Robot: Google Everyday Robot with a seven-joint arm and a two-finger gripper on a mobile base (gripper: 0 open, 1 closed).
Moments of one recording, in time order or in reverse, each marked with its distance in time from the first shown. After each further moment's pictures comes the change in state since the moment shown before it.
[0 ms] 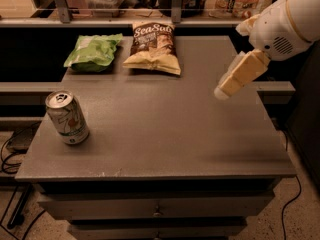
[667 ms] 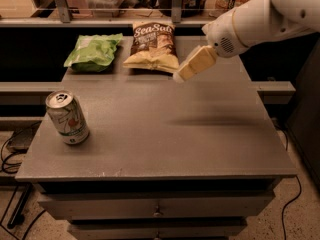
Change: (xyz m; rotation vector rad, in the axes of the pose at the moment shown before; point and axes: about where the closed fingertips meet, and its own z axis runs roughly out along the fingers) arm -0.047 -0.044 0.098 -0.005 -0.179 0.094
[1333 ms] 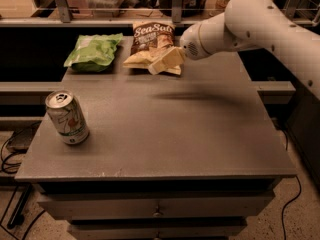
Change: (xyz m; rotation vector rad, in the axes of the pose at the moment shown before) arm -0.013 -0.042 0.096 0.057 -0.097 0.132
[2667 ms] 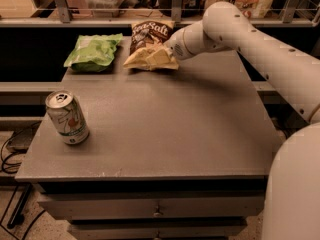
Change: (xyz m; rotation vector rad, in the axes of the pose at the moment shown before) arm 0.008 -0.034 0.075 0.002 0.011 0.042
